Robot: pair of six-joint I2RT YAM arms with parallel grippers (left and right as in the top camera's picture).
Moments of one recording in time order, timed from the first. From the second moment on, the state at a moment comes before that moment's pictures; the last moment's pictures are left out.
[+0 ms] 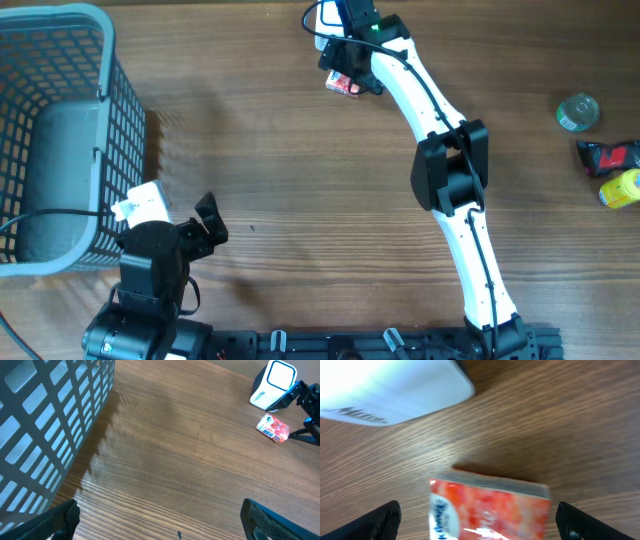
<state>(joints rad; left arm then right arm) -0.23 0.50 0.66 -0.81 -0.29 -0.47 0.39 2.65 2.50 -1.01 0.00 0.76</state>
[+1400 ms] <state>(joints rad) -0.23 0.50 0.66 -0.81 -0.28 -0.47 0.43 2.73 2.54 -1.02 0.17 0.38</state>
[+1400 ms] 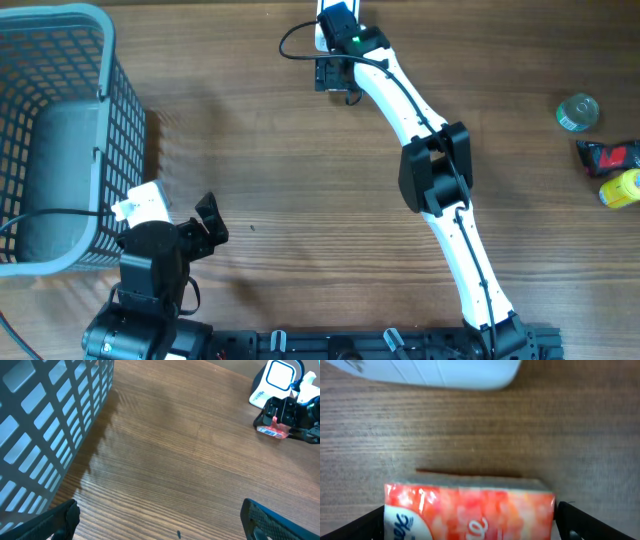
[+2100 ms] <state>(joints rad) -0.23 0.50 0.66 -0.81 -0.28 -0.47 0.42 2.74 2.54 -0.98 0.17 0.28</state>
